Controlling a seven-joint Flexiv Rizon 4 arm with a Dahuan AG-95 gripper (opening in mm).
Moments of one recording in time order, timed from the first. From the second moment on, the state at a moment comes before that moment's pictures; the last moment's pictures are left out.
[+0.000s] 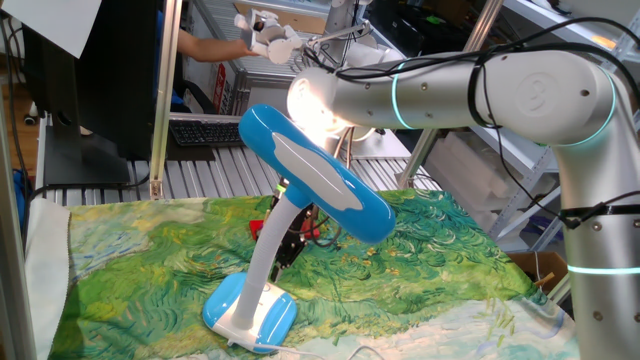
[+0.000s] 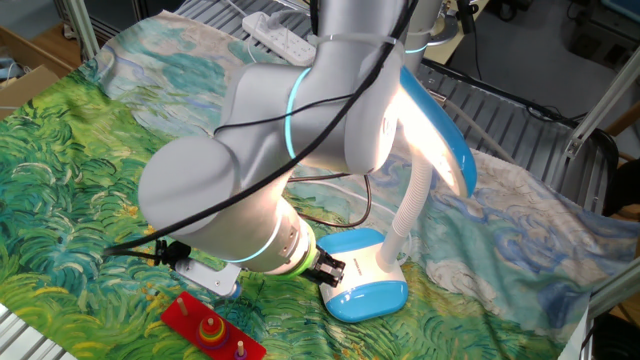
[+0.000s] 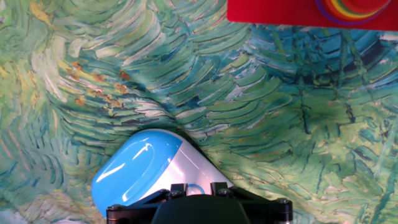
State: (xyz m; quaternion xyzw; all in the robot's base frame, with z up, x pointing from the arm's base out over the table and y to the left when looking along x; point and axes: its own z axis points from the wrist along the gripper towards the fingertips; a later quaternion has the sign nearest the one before) arm 0.565 0.129 0.034 0.03 -0.97 -0.12 0.20
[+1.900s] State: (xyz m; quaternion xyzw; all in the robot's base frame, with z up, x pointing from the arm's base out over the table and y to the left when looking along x) arm 0.555 0.125 0.030 0.04 -0.97 -0.10 0.21
